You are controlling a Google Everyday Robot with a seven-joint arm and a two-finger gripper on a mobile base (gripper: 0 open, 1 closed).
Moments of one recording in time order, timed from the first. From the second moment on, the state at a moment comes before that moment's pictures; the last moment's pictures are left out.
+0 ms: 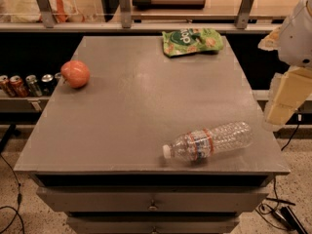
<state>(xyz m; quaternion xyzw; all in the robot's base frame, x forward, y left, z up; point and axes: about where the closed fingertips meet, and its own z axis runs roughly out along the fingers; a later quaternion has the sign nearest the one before) 0.438 -0.216 0.977 -0.60 0.78 -0.04 0.16</state>
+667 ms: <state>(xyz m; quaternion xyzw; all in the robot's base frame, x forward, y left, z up) 0.440 -0.208 0.963 -0.63 0.76 -0.03 0.14</state>
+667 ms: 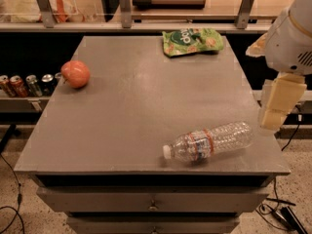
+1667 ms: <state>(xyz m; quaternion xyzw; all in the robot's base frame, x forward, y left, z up) 0.431 -0.184 0.888 -0.72 0.69 -0.02 0.06</state>
